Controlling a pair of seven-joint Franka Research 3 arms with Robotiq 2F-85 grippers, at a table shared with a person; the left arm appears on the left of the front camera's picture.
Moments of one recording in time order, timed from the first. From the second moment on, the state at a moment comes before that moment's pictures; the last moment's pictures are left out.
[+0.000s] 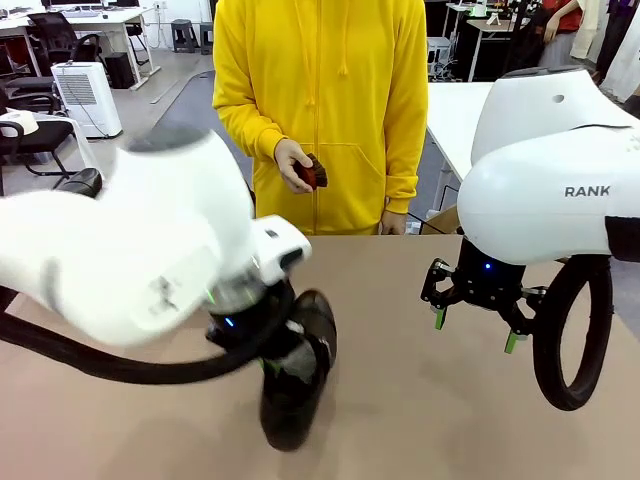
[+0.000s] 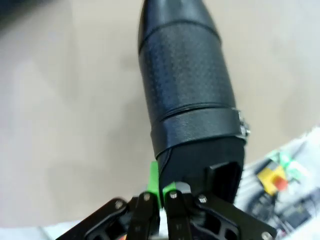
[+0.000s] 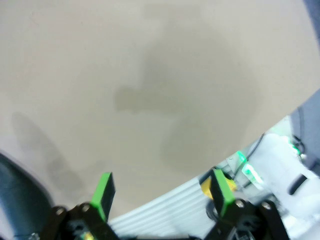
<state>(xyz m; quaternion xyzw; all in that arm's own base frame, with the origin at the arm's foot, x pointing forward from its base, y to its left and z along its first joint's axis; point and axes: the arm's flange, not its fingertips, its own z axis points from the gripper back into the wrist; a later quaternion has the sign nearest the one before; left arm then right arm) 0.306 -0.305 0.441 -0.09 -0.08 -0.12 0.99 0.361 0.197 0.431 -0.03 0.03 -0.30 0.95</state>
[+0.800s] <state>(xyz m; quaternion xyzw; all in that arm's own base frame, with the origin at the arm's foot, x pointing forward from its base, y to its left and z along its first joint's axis) 0.380 -0.121 0.567 -0.09 -0.22 -0.13 0.96 0.361 0.197 0.431 -0.03 0.03 -0.30 0.95</state>
